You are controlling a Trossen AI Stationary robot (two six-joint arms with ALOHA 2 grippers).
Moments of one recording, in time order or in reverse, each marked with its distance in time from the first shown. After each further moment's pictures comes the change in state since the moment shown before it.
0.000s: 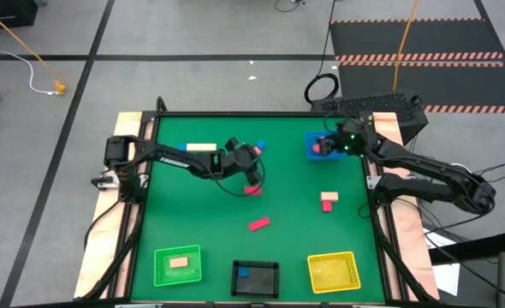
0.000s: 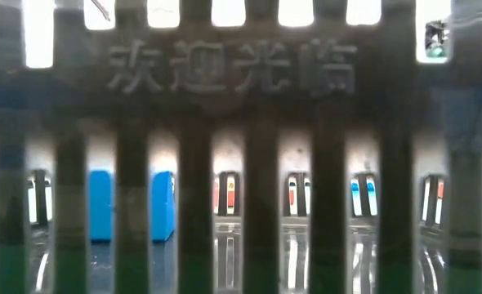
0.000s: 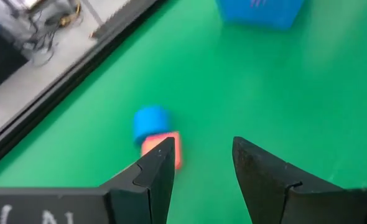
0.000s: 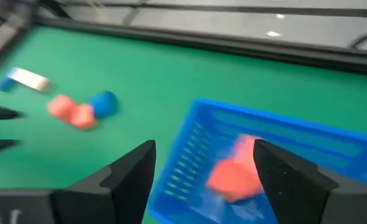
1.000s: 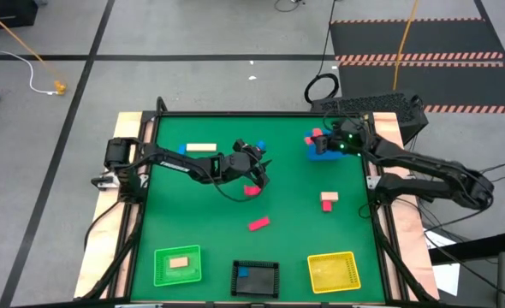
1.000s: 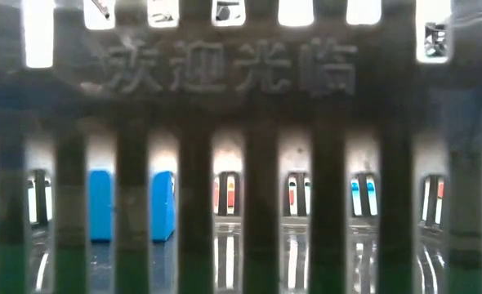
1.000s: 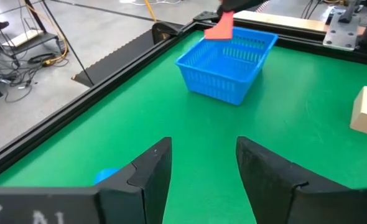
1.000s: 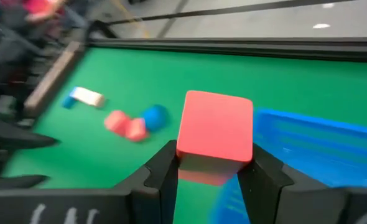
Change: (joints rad) left arm -0.056 0.016 0.001 0.280 0.001 -0.006; right arm 0.019 0.055 0.000 0.120 -0.069 0.108
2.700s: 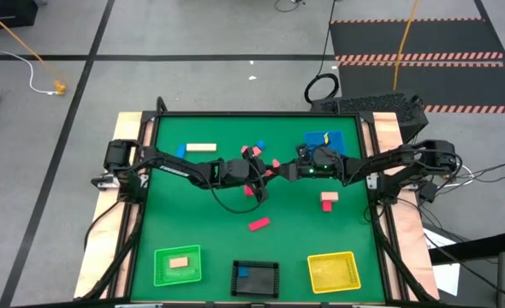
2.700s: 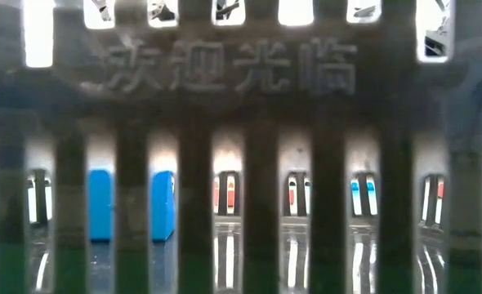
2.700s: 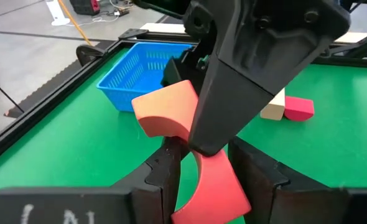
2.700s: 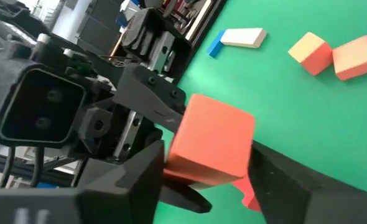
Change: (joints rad) left arm -0.060 0.001 0.000 0.079 0.193 0.119; right arm 0.460 0.522 0.001 0.833 -0.058 0.355
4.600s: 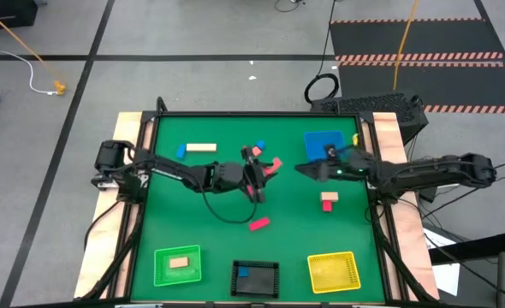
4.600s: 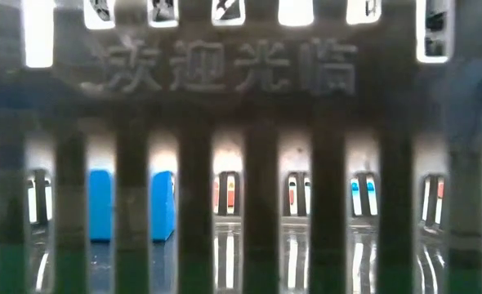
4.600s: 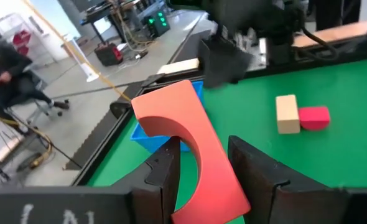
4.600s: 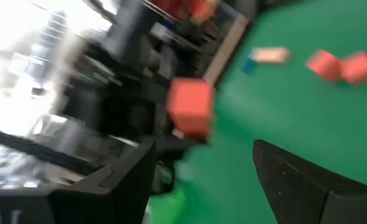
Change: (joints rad) left arm -0.051 -0.067 -0.002 0.041 -0.120 0.281; right arm 0.049 -0.521 -0.161 -0.241 0.050 0.080
